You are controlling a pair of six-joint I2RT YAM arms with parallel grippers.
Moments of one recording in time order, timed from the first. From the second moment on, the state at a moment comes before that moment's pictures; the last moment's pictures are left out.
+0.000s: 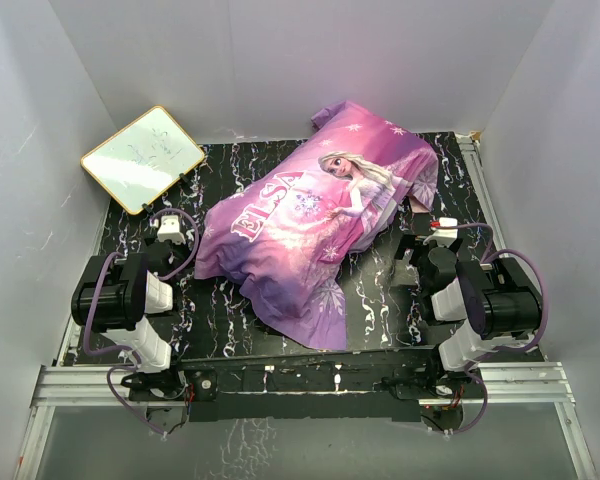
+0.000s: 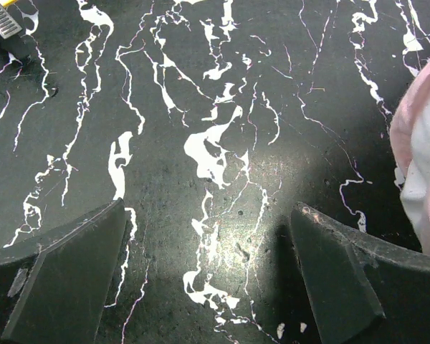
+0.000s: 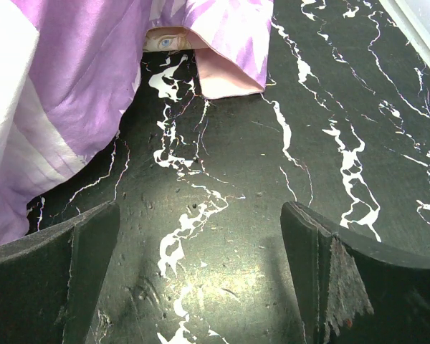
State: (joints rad) left arm 0.06 1.68 0.27 1.10 0.06 -0.02; right arm 0.05 1.60 0.18 1.25 0.18 0.06
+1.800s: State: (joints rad) left arm -0.39 1.47 1.12 -0.63 0.46 0.47; right arm -0.10 1.84 1.39 0.13 -0.07 0.52
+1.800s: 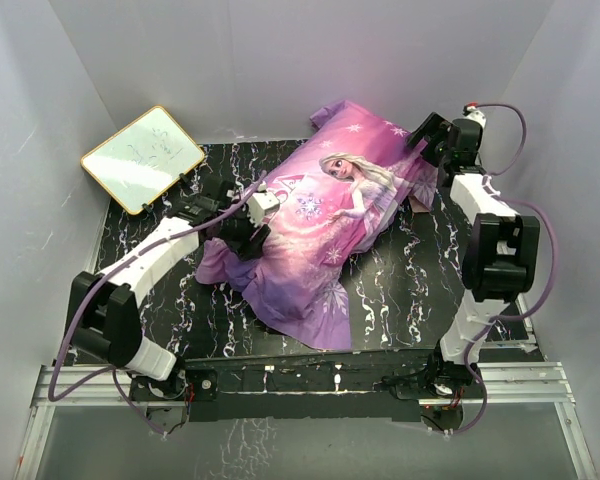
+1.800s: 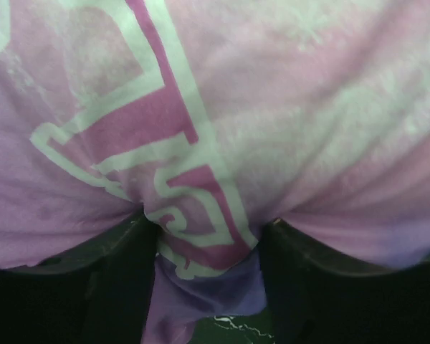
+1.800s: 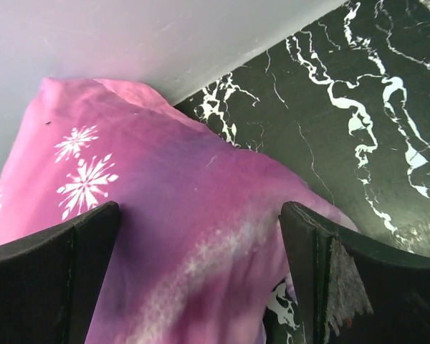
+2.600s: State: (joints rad) left arm -0.16 1.60 1.23 -0.40 0.01 0.47; right arm 0.12 1.37 0.85 0.06 0.03 0.49
